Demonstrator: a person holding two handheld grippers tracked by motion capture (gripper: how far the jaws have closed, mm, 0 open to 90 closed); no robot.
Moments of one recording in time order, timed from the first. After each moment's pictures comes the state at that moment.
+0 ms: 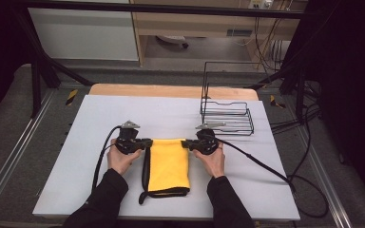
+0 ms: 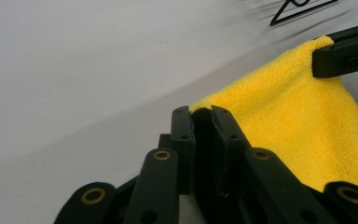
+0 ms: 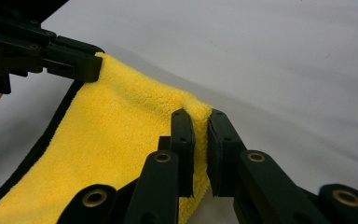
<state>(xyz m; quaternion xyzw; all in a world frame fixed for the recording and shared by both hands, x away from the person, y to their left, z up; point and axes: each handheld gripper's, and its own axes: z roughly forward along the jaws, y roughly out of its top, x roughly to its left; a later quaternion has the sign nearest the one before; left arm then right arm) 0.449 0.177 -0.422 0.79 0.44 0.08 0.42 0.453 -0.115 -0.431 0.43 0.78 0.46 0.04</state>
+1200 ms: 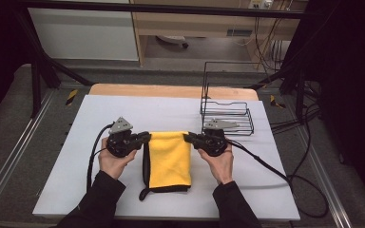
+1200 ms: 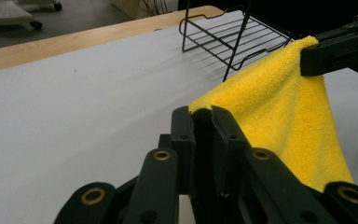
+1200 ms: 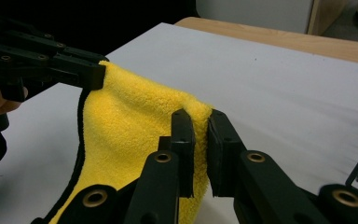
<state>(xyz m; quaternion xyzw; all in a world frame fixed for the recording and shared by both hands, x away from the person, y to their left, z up) 0.405 0.178 -0.364 0.77 0.37 0.16 0.49 0.413 -0.125 -0.370 0.37 0.75 0.53 0.11</state>
